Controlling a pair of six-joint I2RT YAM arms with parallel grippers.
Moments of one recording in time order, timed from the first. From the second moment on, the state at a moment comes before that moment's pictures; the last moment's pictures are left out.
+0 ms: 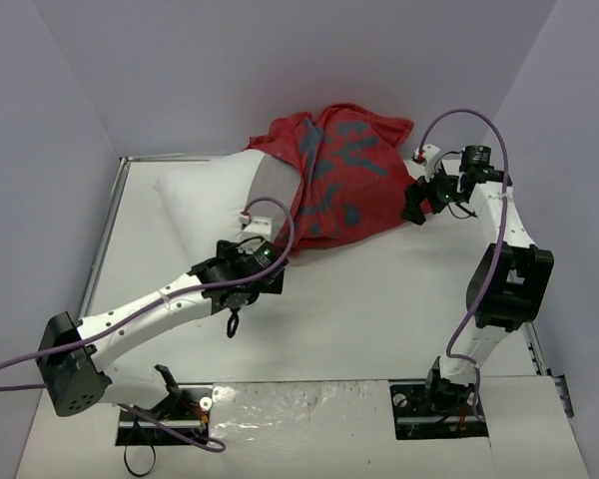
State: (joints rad) left arm -0.96 1.31 1.14 -0.72 -0.58 -0.51; right arm -0.16 1.81 1.53 -0.71 -0.69 -0.77
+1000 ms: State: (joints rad) left arm -0.26 1.15 0.67 -0.28 -0.40 -1.43; right arm -0.13 1.74 1.46 -0.72 -0.74 -0.69
